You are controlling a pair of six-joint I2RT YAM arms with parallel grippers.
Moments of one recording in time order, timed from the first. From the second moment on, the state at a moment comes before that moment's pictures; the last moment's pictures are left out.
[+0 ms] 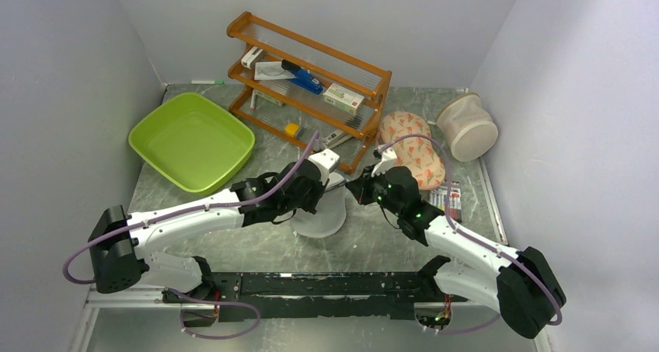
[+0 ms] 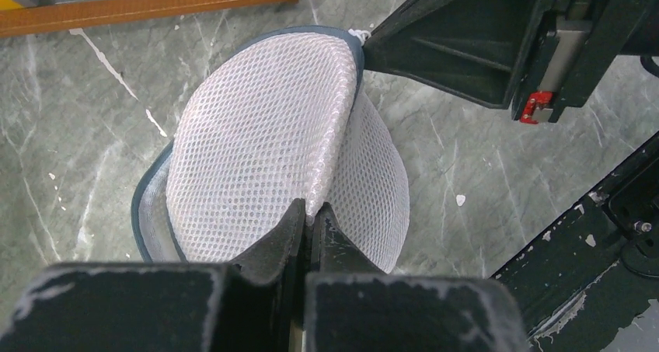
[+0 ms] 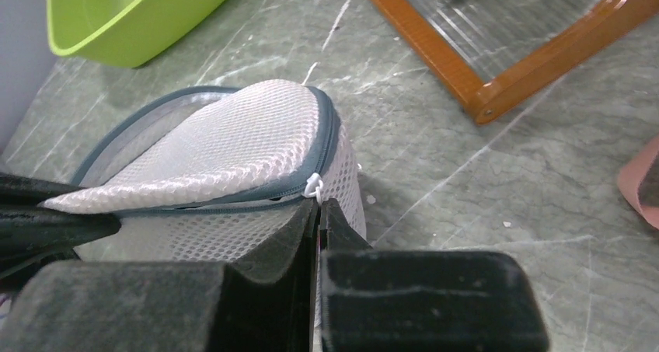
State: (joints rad) left arm -1.08 1.32 1.01 -0.36 -0.29 -0.28; right arm 0.64 1.03 0.42 0.26 -0.04 0.41
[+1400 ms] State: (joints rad) left arm -1.08 1.14 0.99 -0.37 -0.23 -0.18; right arm 0.63 1.07 0.42 0.37 -0.26 0.34
